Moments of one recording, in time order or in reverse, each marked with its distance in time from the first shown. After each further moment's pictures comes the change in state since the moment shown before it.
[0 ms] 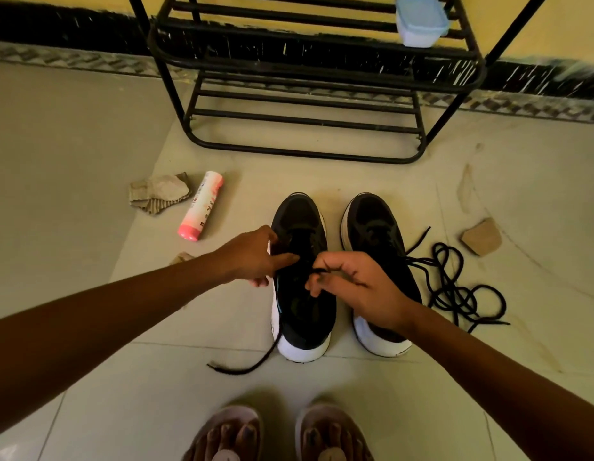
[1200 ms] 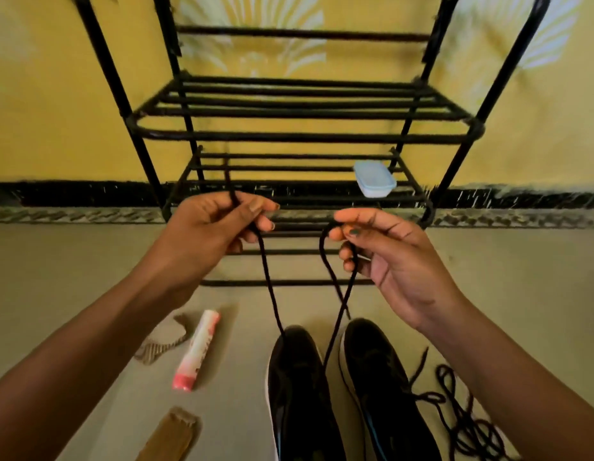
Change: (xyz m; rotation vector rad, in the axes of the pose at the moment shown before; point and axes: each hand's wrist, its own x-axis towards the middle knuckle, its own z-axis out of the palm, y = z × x) left_hand -0.078 0.114 -0.142 -0.486 0.543 0.677; right_hand 0.061 -0.144 -0.083 0.492 0.431 -0.201
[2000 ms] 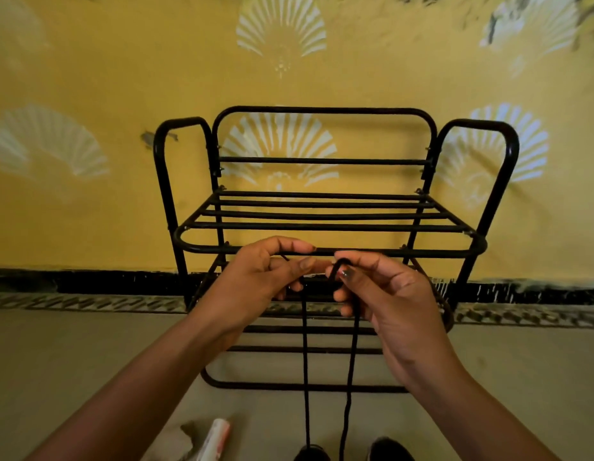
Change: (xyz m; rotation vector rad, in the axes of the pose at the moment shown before) left_hand 0.040 0.063 -0.003 -0.043 -0.091 0.081; right_hand 0.036 -0.050 0.044 -0.063 0.061 -0.290
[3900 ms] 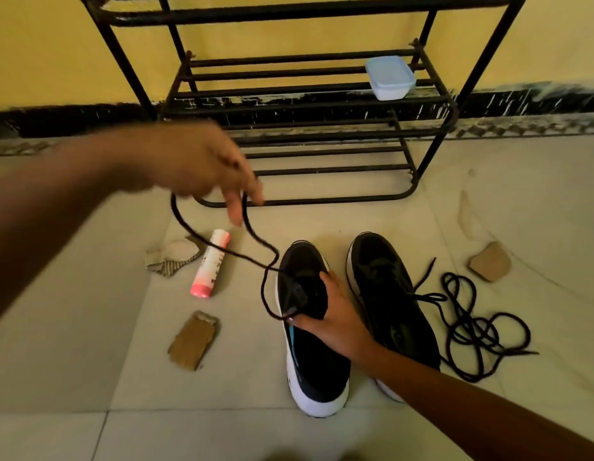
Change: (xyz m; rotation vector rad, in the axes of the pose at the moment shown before) left_hand -0.015 -0.063 -0.026 0.817 -0.656 -0.474; right_hand -0.185 0.227 -0.050 -0.744 -0.221 0.715
